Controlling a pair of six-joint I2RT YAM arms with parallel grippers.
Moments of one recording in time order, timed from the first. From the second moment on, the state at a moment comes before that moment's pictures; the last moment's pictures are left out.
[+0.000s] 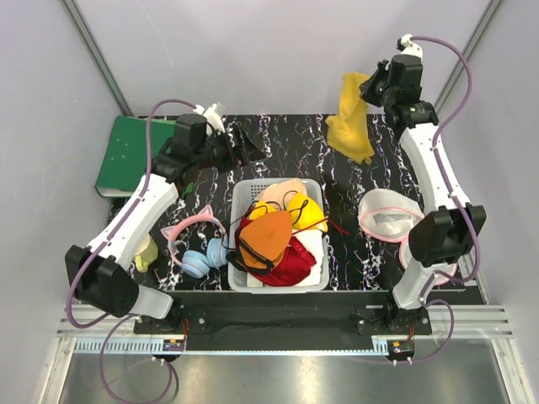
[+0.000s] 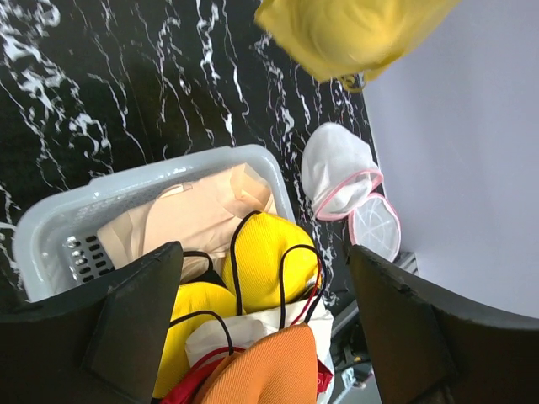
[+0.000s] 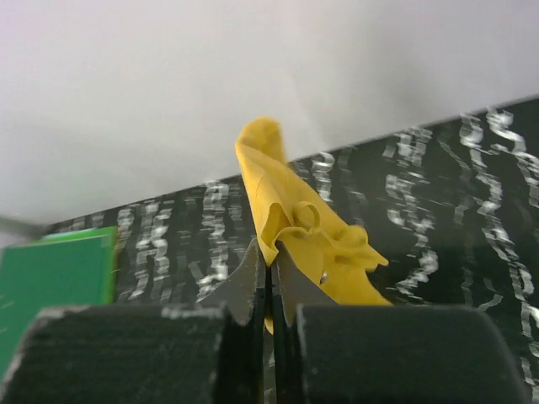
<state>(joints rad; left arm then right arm) -0.38 1.39 1.35 -0.43 0.40 -0.65 0.14 1.77 1.93 -0.41 0.03 0.46</state>
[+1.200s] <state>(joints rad) -0.38 1.35 1.20 -0.43 0.44 -0.68 -0.07 1.95 1.41 -0.21 -0.09 0.74</state>
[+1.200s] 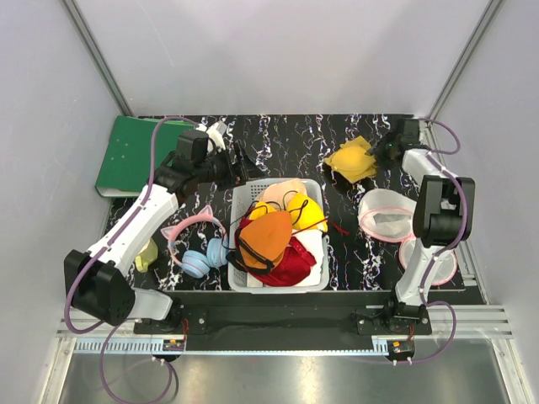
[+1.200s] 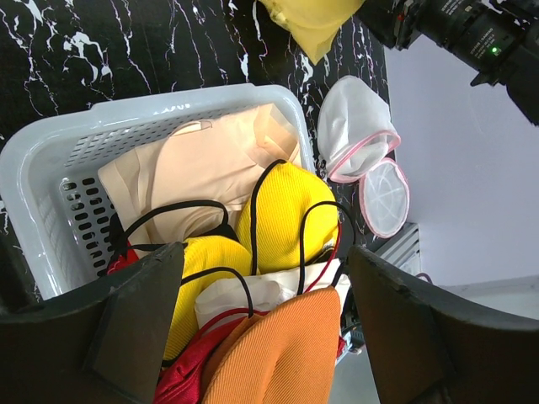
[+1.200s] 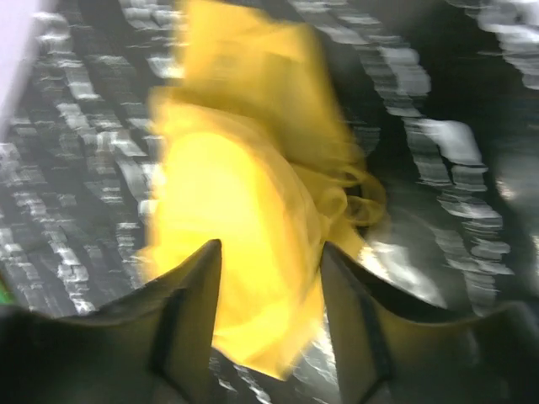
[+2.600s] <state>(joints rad) -0.39 1.41 1.24 -0.43 0.46 -0.78 -0.10 2.13 1.30 -0.01 -0.44 1.17</state>
